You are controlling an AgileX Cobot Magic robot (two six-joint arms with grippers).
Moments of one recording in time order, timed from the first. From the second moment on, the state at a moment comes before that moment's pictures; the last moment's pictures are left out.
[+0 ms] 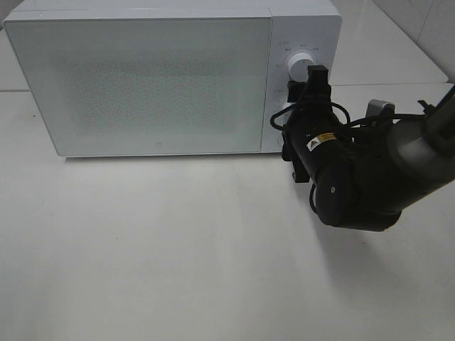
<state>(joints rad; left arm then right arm) 0.00 0.00 -0.50 -0.06 1.04 0.01 0.62 2.04 -0.74 0.61 -1.18 1.35</state>
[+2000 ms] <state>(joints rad) 0.00 0.00 -0.50 -0.06 1.04 0.01 0.62 1.14 -0.47 0.38 0.17 0.03</state>
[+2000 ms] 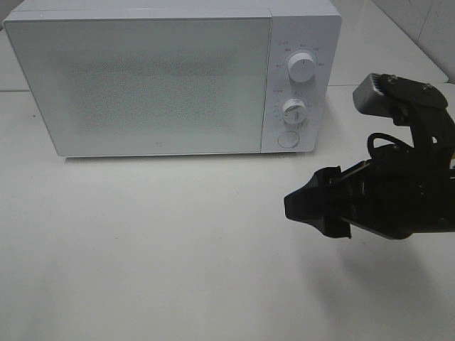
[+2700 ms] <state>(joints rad) 0.00 0.00 -0.50 -0.06 1.04 0.01 0.62 0.88 -0.68 0.06 0.93 0.03</state>
